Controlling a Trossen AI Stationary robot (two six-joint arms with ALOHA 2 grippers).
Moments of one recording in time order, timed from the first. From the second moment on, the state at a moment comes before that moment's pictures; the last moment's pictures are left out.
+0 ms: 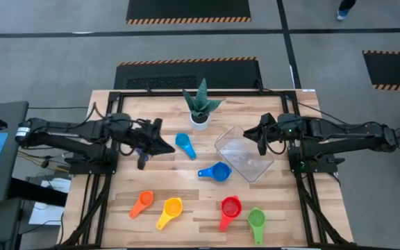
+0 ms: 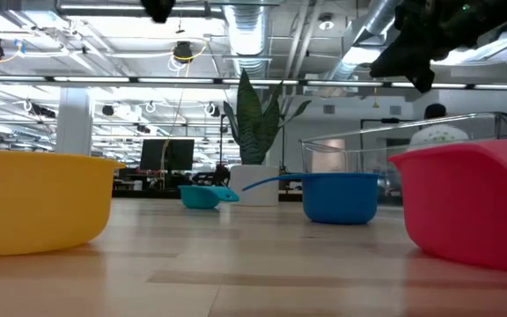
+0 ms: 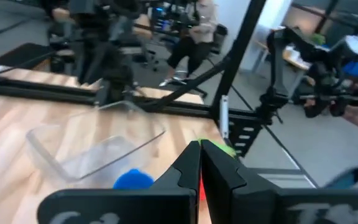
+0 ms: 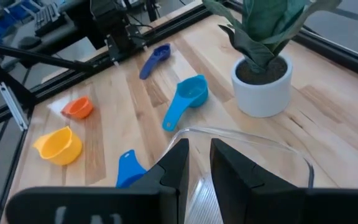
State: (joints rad) left arm -0.01 0.96 0.82 -0.01 0.26 -0.23; right arm -0.11 0.74 0.58 -0.25 0.08 0.41
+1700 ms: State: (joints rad) left arm -0.33 2.25 1.77 -0.17 0.06 -0.26; right arm -0.11 0.74 0.58 -0.25 0.08 0.36
